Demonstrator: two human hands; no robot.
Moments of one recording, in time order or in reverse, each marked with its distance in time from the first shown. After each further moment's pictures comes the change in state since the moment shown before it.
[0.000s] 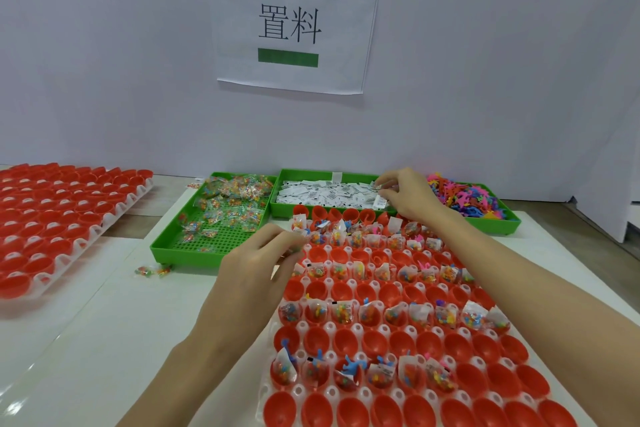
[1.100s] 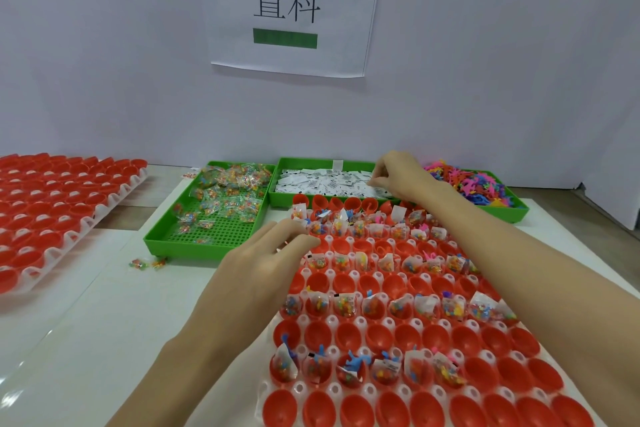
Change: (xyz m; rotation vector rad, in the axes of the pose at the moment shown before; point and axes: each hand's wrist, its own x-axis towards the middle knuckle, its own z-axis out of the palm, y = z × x) left_hand -0.002 -0.001 -0.002 0.215 -0.172 0.209; right_hand 0.025 -0.008 0.006 -0.198 -0.144 -0.061
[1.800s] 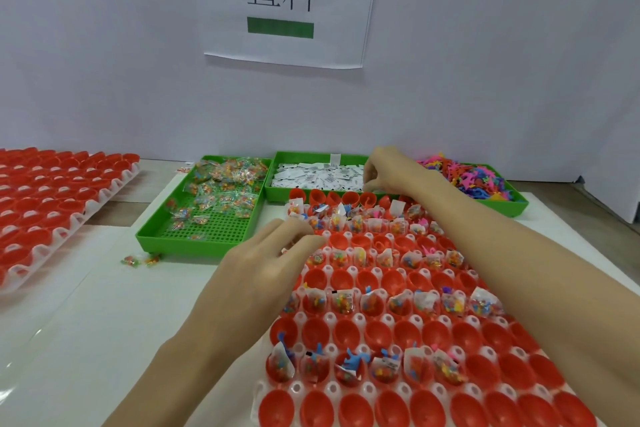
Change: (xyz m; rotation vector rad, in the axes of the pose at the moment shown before) left_hand -0.001 0.000 0.004 0.034 0.010 0.093; right_hand 0.012 -0.003 0.005 -0.132 -0.119 -0.099
